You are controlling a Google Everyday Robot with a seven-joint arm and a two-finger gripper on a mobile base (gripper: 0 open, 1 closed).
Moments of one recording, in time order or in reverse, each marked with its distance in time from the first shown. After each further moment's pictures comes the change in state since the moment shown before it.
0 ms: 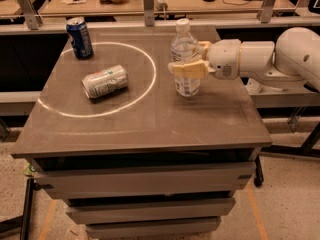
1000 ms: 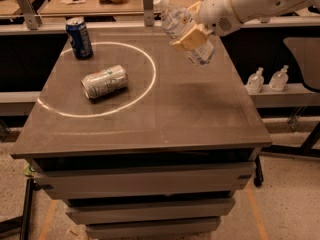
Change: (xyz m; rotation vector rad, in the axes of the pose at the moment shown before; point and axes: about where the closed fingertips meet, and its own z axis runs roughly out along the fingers) arm -0.058 -0.017 -0.001 -0.013 0.433 -0.280
